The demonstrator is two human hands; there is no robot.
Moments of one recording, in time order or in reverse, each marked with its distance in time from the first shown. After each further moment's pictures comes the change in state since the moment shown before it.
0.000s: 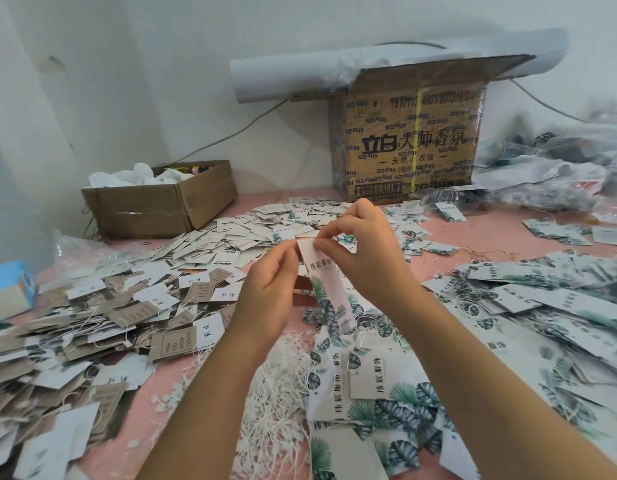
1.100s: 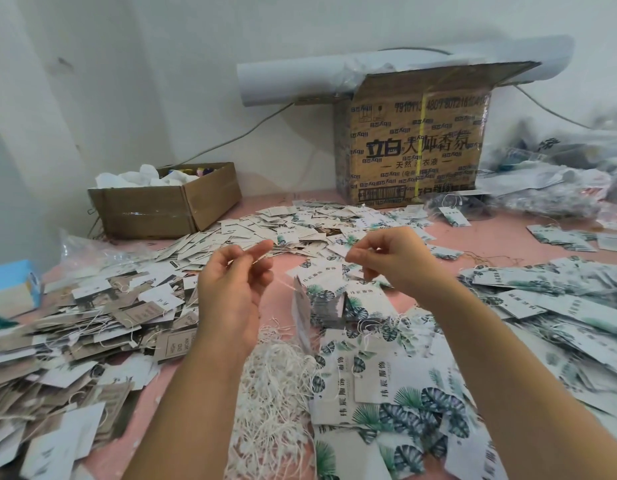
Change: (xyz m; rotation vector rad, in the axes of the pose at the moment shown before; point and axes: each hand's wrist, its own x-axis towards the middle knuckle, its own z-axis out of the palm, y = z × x) left_hand 0.011 0.002 -0.025 -0.618 0.412 -0.155; right_hand 0.002 0.031 -0.019 0.302 -0.247 0.334
